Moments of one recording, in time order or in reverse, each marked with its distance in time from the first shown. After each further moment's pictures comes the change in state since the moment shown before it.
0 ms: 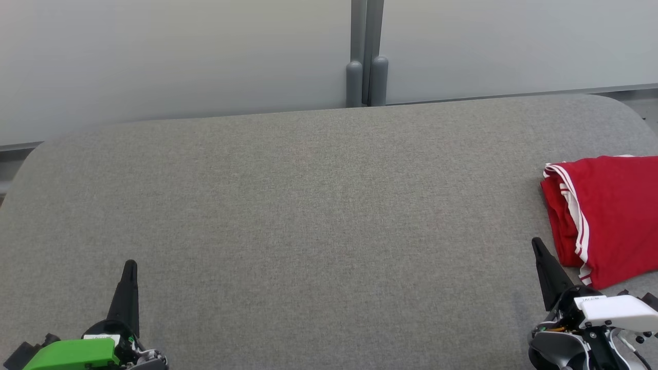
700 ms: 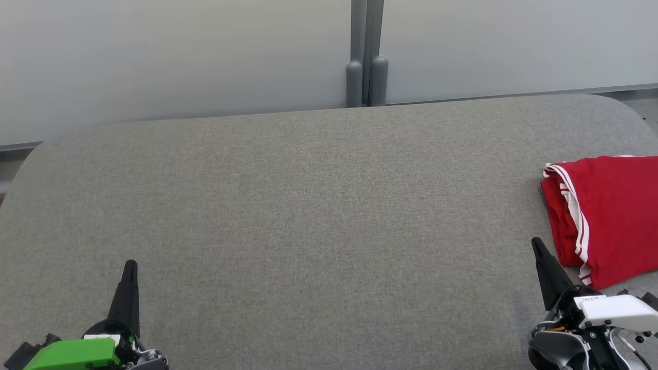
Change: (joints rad) left arm 0.000 -0.003 0.002 0.000 0.000 0.000 0.001; right arm -0.002 0.003 -0.003 0.001 -0.002 0.000 0.003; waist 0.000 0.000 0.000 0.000
